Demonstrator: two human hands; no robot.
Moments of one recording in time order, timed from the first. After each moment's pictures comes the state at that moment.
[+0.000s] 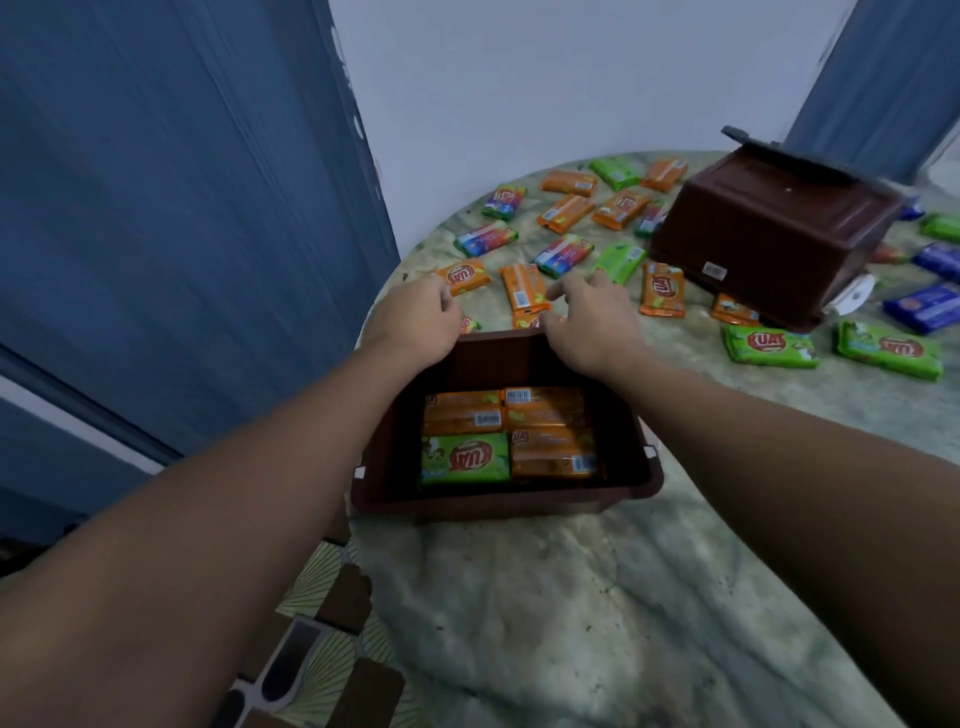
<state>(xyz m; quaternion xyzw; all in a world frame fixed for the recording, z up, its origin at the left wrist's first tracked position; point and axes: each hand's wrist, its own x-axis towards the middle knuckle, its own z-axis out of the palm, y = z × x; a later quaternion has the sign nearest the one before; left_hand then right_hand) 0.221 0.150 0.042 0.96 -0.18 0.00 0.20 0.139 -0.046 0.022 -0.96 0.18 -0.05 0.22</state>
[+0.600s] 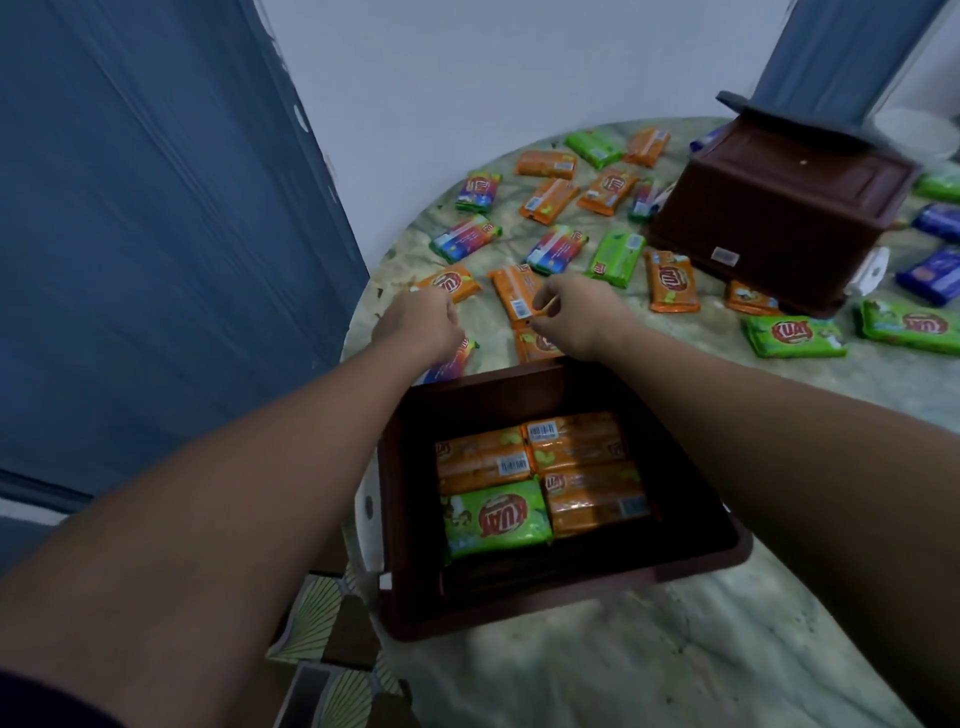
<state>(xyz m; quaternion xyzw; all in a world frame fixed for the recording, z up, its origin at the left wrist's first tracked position) 0.334 0.120 -0.011 0.96 -0.20 -0.12 0.15 0.226 -0.051 0.004 -0.94 0.22 0.02 0.26</state>
